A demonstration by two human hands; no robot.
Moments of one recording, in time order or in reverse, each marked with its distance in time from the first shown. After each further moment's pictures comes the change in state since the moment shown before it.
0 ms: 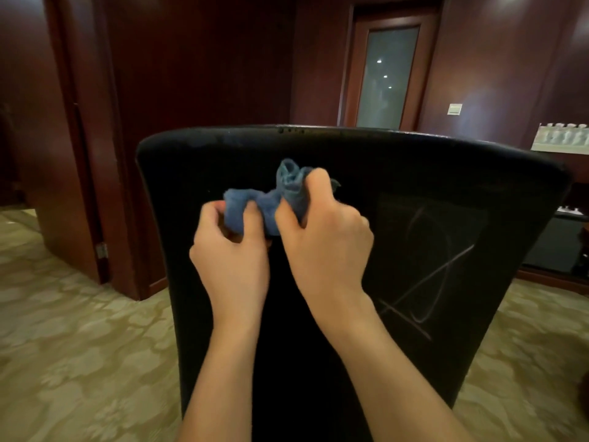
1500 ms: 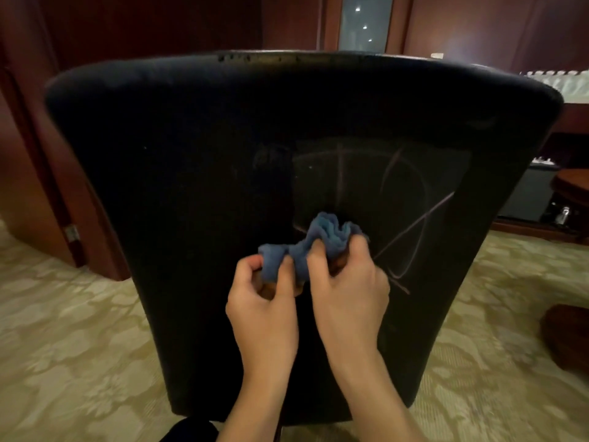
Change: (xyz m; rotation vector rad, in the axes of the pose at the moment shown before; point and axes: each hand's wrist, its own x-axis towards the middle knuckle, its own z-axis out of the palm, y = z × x) left_hand -0.104 -0.054 0.016 -0.083 -0.235 -0.370; right_hand -0.093 0.060 -0.021 0.036 -0.192 0.629
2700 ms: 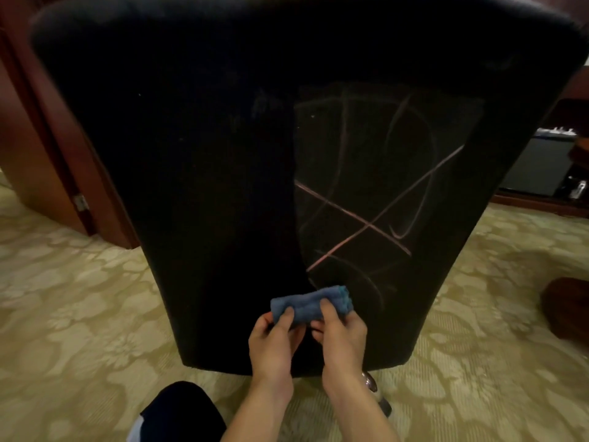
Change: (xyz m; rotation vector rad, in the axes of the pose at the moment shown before) left_hand -0.051 -0.111 -0.015 -0.229 0.092 -0.779; right_hand -0.079 0.118 0.045 0.698 -0.148 0.850
